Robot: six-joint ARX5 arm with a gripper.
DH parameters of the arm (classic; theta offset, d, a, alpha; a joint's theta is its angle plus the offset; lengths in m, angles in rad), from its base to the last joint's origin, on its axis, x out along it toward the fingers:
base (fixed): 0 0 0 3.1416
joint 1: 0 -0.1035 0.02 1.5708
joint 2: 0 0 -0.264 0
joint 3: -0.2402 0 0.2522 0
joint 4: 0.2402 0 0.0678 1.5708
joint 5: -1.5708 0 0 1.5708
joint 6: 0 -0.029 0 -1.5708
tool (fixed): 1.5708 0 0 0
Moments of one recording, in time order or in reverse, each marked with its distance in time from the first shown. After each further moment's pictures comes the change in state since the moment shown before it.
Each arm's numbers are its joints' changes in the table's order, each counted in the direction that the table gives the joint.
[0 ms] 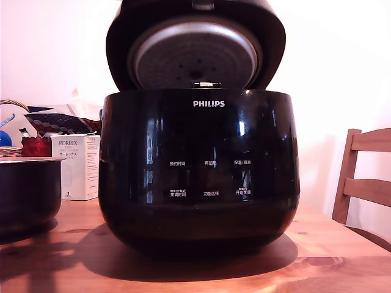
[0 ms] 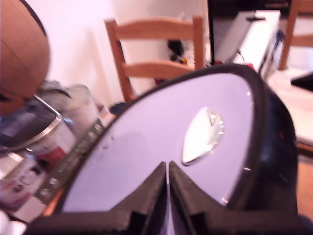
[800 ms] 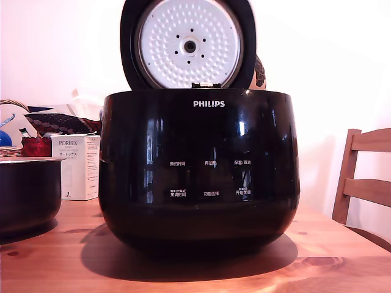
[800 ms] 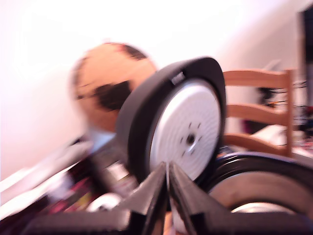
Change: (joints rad) arm -0.154 -0.316 0.006 0.060 0.184 0.036
